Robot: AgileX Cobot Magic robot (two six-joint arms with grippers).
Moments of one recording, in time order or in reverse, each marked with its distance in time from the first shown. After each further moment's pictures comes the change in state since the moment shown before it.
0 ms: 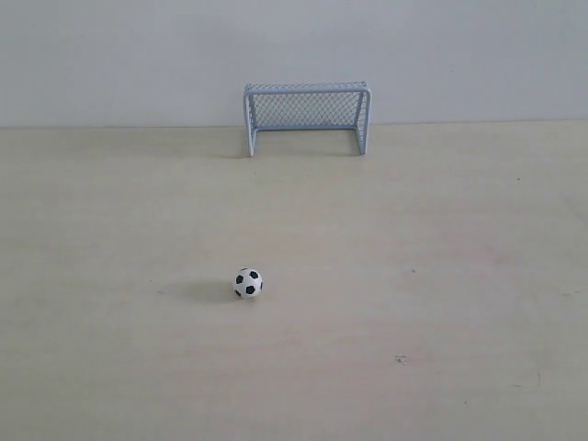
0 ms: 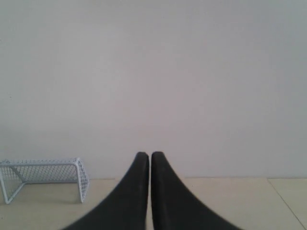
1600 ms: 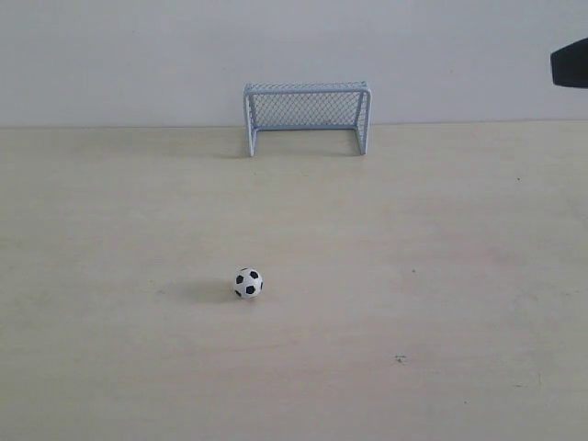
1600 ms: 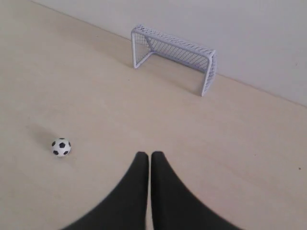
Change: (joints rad) left arm 0.000 0.000 0.000 0.000 0.000 0.000; right arm 0.000 0.521 -0.344 0.748 0.604 -0.918
